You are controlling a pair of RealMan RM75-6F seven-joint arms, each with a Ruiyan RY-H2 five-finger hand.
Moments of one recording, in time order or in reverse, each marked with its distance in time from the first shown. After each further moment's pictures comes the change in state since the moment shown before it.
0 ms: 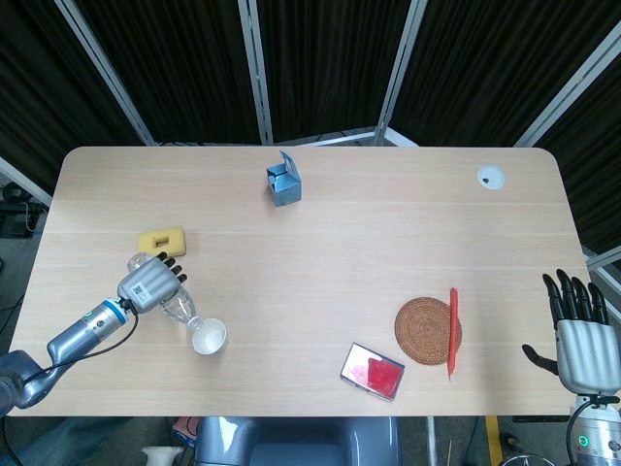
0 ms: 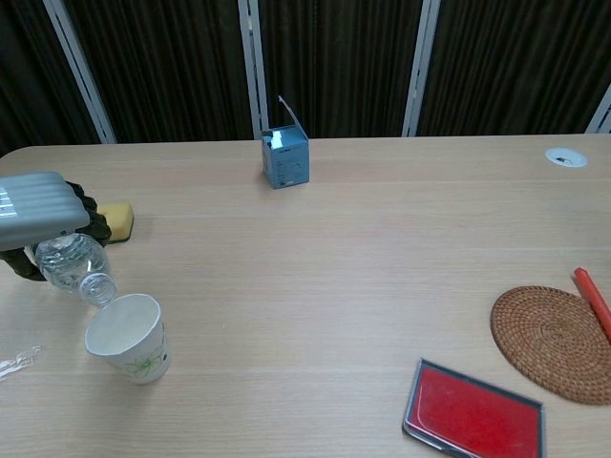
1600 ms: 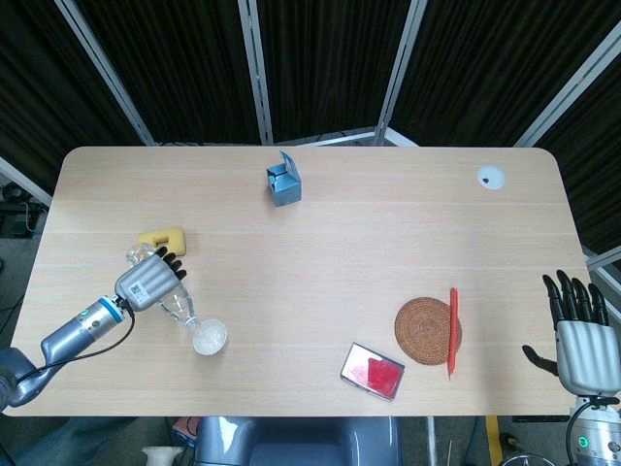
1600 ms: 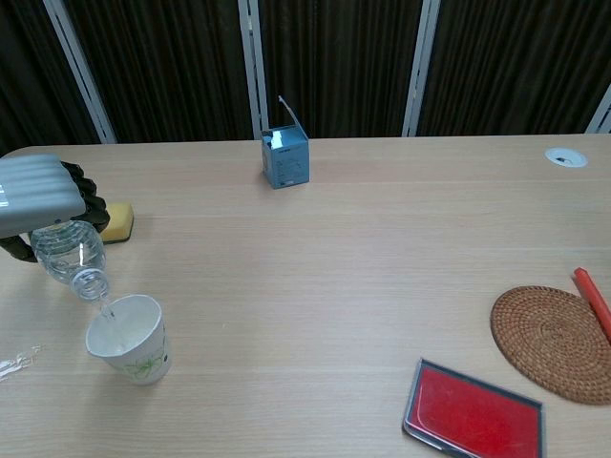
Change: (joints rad) left arm 0.001 0.010 0.006 0.024 0.041 0.089 0.067; right arm -0.001 0.000 -0.003 -0.003 0.000 0.003 -0.010
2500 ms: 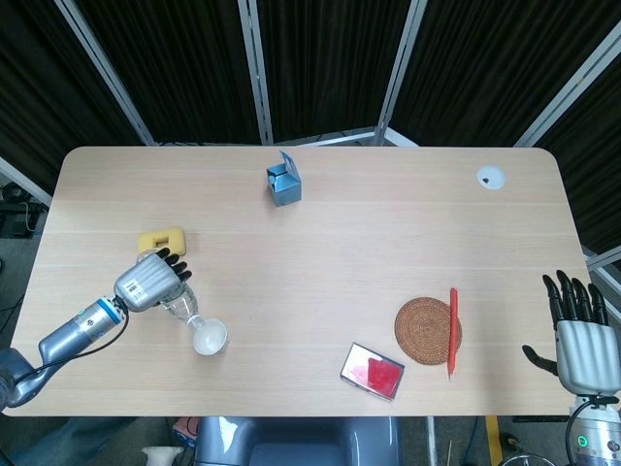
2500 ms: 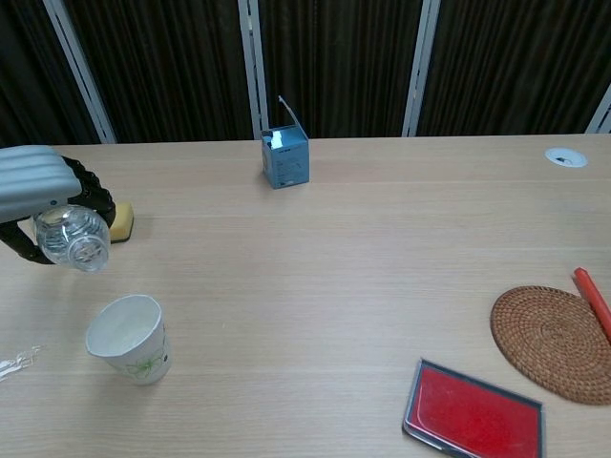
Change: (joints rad) left arm 0.006 -0.004 0.010 0.023 0.013 0.094 -0.333; right arm 0.002 -0.001 0.001 0.000 0.007 -0.004 -0.003
